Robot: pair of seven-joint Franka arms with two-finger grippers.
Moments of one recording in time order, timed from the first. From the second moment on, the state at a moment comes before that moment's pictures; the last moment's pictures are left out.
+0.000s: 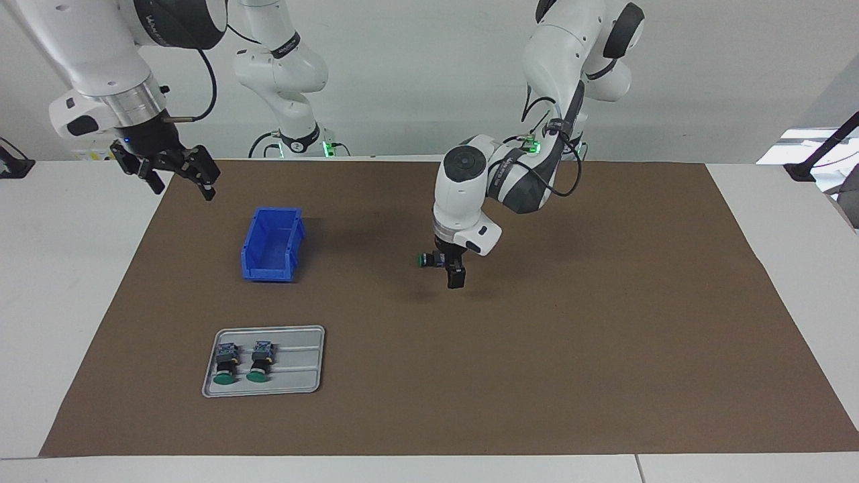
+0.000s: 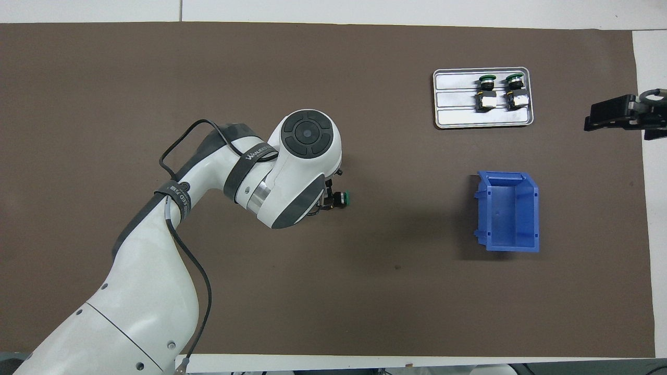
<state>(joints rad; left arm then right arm) -0.63 0.47 -0.15 -1.67 0.04 2.16 -2.43 -0.10 -0.05 0.07 -1.68 0.00 1.71 0.13</state>
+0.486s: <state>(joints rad) -0.70 0.47 -0.15 -1.71 0.04 2.17 -2.48 -0.08 -0.07 0.07 -1.71 0.00 1.71 0.13</state>
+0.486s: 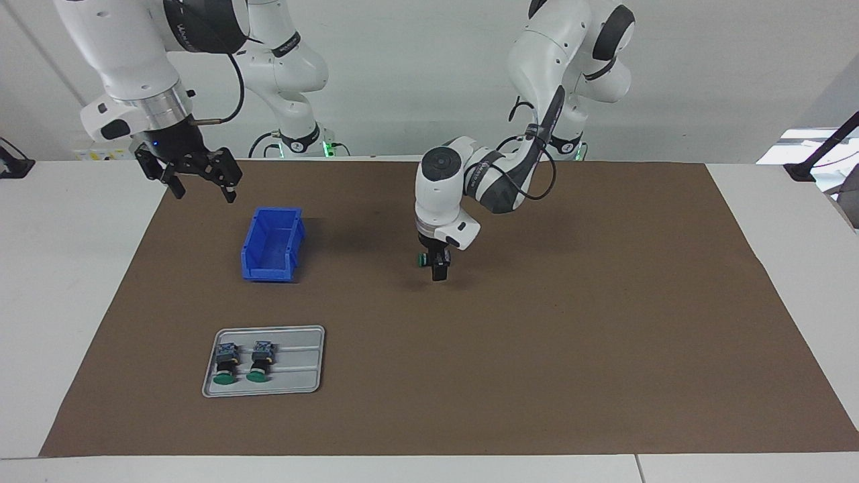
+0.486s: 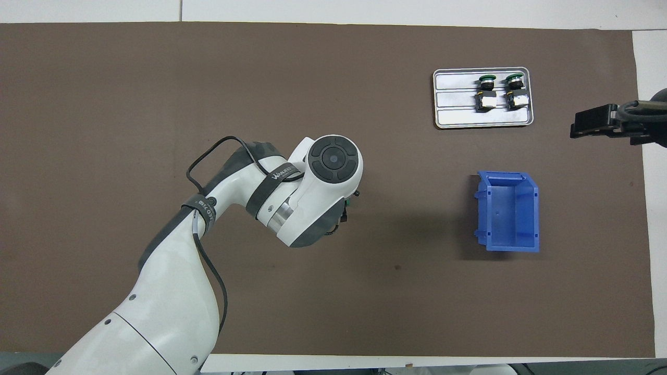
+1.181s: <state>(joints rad) -0.72 0.47 -0.15 -1.75 0.04 2.22 -2.52 -0.08 -0.07 0.07 -1.71 0.00 1.71 0.13</state>
